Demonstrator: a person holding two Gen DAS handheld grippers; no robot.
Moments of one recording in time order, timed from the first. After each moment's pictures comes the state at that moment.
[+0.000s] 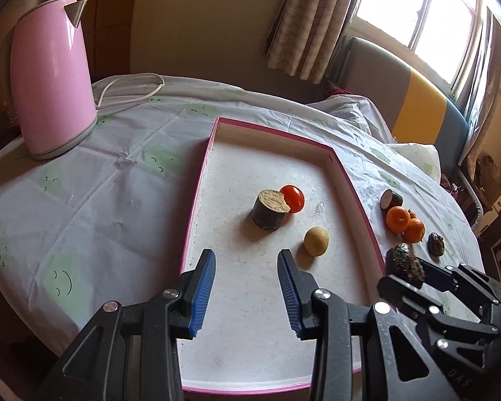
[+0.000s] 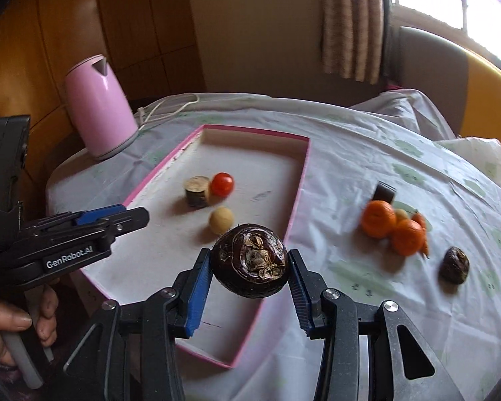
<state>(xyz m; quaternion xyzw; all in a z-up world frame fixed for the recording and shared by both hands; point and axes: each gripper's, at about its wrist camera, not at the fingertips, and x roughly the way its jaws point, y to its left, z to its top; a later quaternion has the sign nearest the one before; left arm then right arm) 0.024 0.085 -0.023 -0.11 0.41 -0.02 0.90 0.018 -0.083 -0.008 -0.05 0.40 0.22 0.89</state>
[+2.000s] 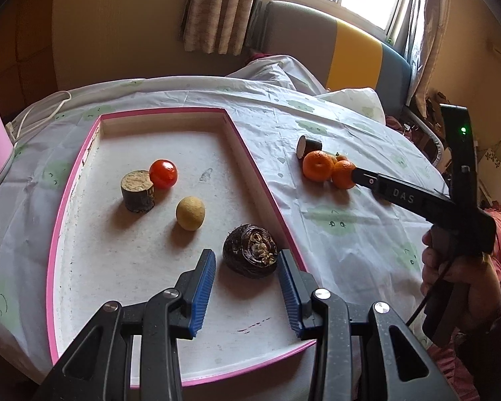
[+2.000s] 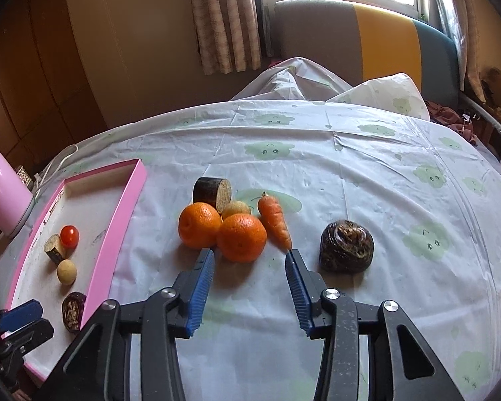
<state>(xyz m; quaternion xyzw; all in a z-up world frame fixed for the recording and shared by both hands) 0.024 -0.010 -0.029 -0.03 0.44 -0.15 0.89 0.079 -0.232 -0.040 0.06 0.41 0.02 0.91</state>
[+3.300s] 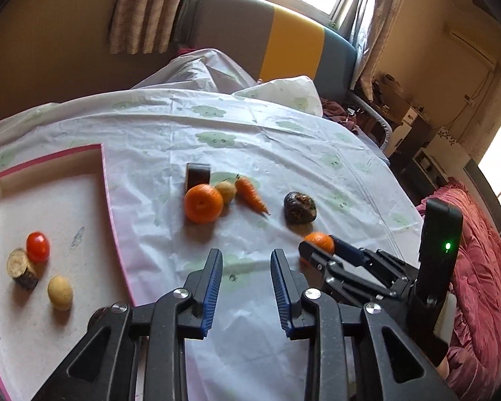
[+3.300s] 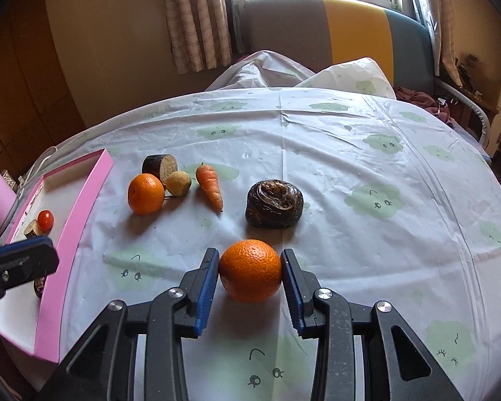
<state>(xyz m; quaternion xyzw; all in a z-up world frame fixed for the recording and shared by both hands) 0.073 -0.118 -0.001 -0.02 0.44 -0.28 0.85 0.031 -0.278 -0.053 0.09 0.41 -0.03 0.91</state>
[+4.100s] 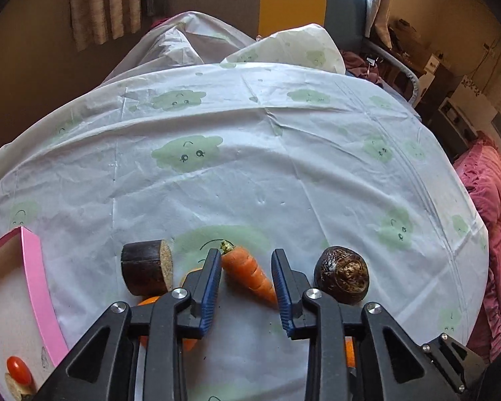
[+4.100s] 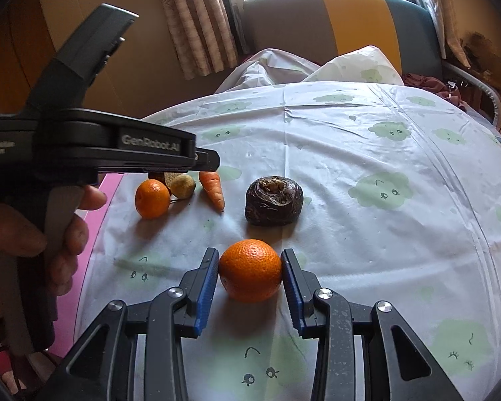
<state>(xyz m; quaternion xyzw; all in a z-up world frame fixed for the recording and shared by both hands) 0.184 -0.220 -0.049 0.09 0.51 -0.25 0.82 0.028 -0.295 -0.058 0.13 0.40 0.01 0.91</state>
